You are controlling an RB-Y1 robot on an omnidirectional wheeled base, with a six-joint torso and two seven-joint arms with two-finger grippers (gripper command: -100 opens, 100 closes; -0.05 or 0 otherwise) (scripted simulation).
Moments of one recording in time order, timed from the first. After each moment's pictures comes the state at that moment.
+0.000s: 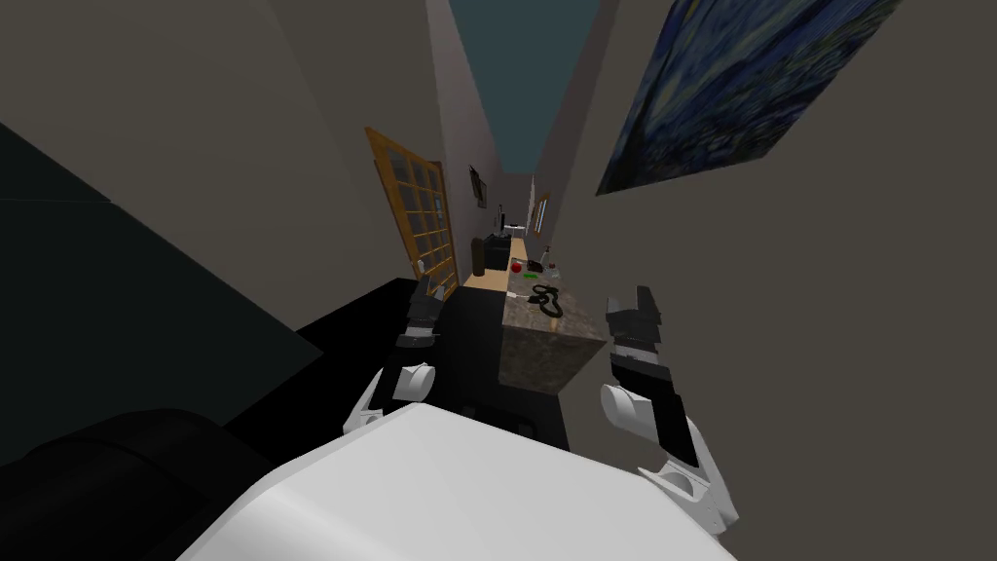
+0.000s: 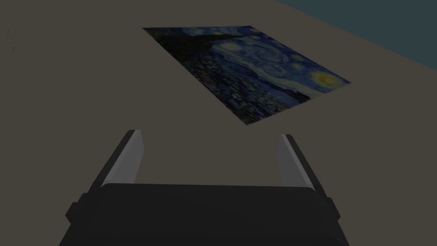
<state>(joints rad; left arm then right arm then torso) 0.48 0.02 -0.01 -2.23 0.06 -0.42 0.00 0.25 -0.13 -0.11 -2.17 -0.06 -0.28 -0.04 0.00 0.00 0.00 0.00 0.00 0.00</state>
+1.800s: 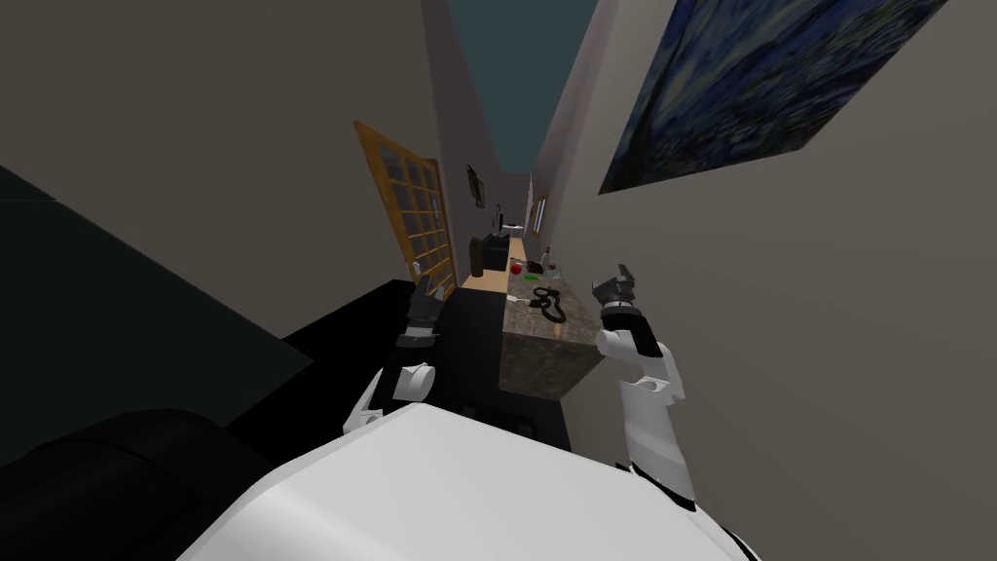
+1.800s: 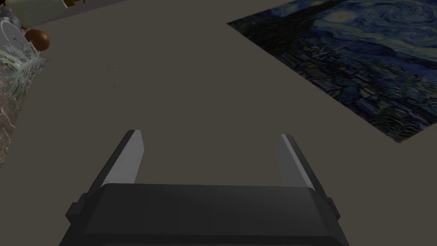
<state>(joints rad) 0.48 0.02 -0.01 -2.23 0.06 -0.42 0.00 -0.22 -0.21 -0.22 -1.87 -0.03 0.16 -0.41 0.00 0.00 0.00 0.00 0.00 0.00</state>
